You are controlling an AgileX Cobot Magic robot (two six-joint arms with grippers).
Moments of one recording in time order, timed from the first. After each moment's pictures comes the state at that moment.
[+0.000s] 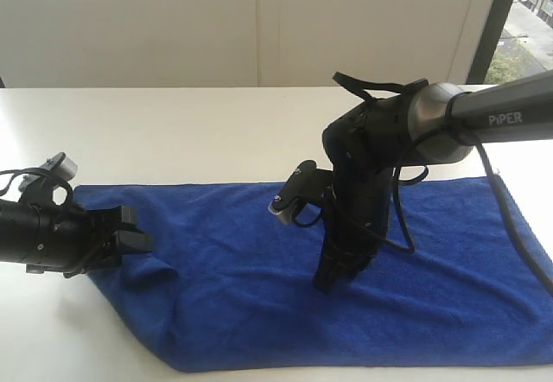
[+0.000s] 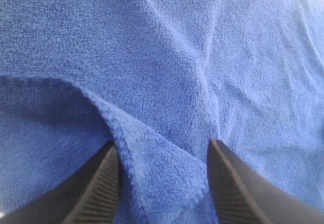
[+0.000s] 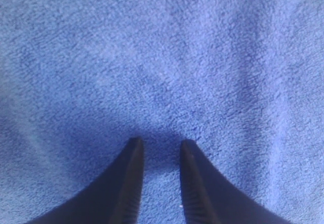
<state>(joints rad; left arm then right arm) -0.14 1.72 -0.64 -1.65 0.56 1.31 0.44 2.00 -1.24 -0.18 0.81 -0.28</state>
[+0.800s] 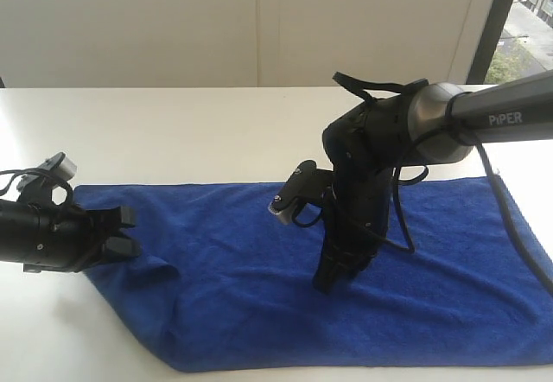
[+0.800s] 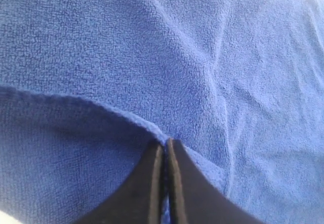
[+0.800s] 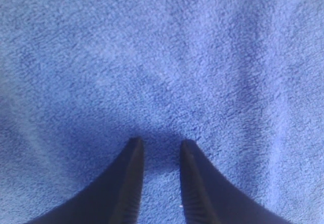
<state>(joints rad) -0.14 1.73 -0.65 -1.65 0.54 1.32 0.44 2.00 -1.24 -0.18 0.81 -0.28</state>
